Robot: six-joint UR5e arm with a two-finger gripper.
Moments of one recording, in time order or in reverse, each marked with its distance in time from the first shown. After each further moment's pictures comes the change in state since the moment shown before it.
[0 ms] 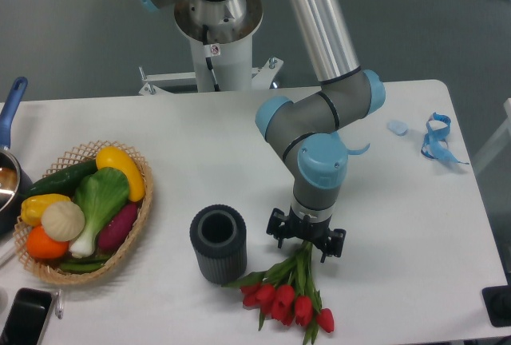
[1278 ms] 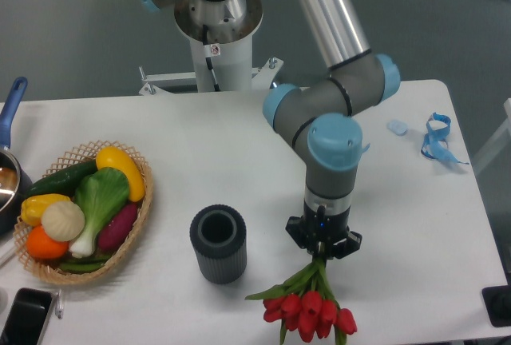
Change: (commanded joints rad) arm 0.046 0.153 0.145 0.000 -0.115 -0.003
